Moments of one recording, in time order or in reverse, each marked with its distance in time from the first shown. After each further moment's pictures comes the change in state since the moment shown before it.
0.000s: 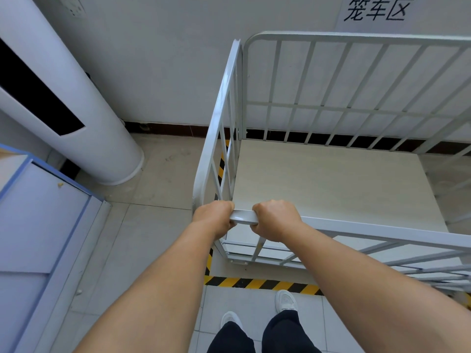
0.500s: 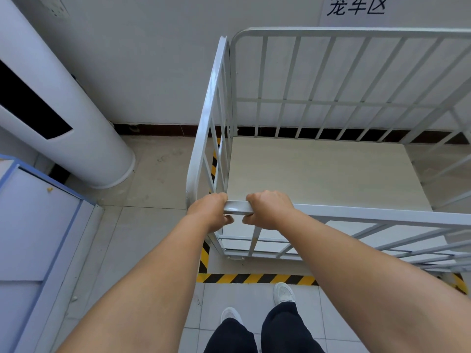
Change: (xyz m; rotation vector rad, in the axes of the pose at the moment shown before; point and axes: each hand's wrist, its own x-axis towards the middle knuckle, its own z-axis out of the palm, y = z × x) left_hand -0.003 -0.001 0.001 -0.122 0.003 0.012; right_hand -0.005 -0.001 -0.003 0.029 -0.031 0.047
